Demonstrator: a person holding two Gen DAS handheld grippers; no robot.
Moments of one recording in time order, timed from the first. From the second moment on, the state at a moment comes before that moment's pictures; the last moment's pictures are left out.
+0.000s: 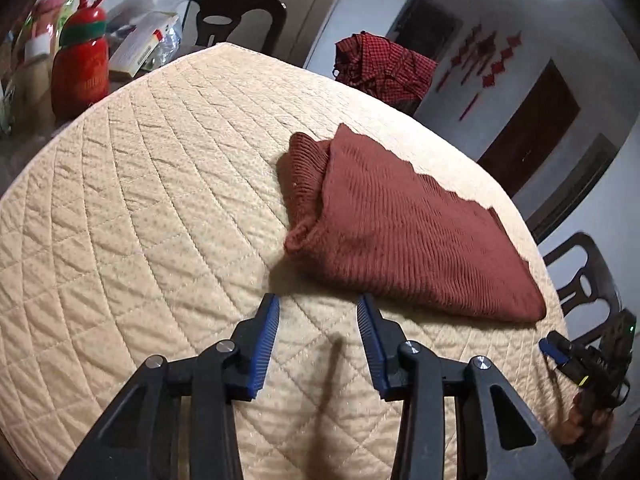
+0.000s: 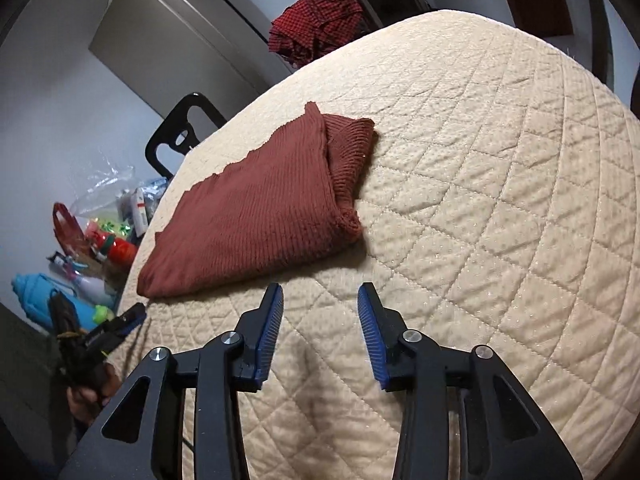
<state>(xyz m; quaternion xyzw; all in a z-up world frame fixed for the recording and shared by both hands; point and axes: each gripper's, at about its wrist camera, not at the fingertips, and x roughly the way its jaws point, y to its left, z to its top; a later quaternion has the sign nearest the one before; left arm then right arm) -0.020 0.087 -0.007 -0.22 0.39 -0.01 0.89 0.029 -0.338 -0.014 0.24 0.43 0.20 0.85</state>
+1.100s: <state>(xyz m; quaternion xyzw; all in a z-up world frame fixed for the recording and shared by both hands) -0.038 0.087 0.006 -0.26 0.37 -0.02 0.89 0.017 -0.363 0.000 0.32 0.42 0.17 0.83</state>
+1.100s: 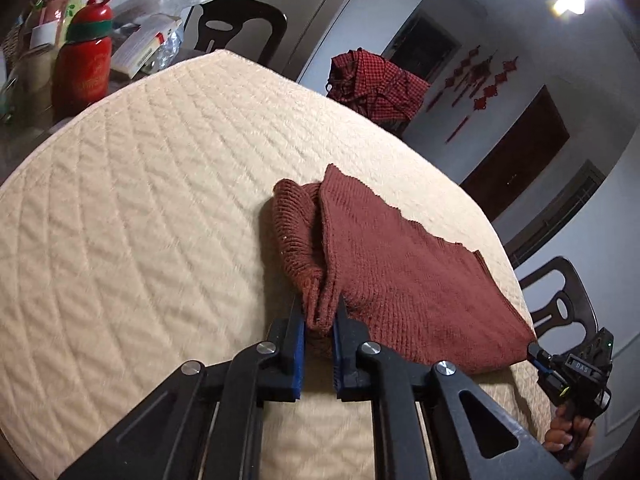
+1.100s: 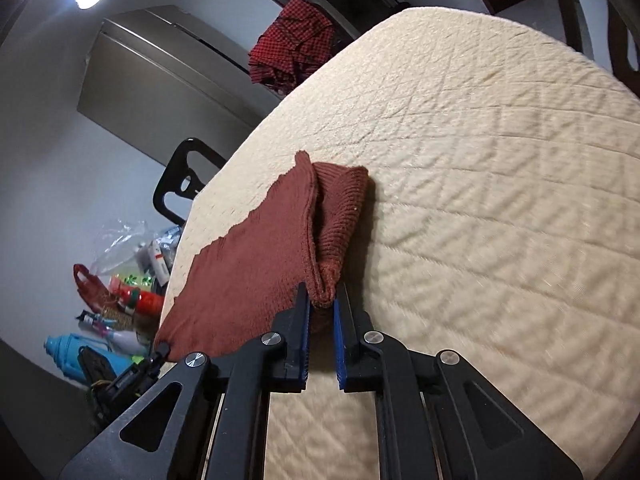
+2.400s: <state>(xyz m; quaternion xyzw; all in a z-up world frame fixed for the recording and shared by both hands) -0.013 0.021 0.010 -0.09 0.38 -0.03 0.92 0.047 -0.174 0.013 0.00 0.42 0.27 0.86</state>
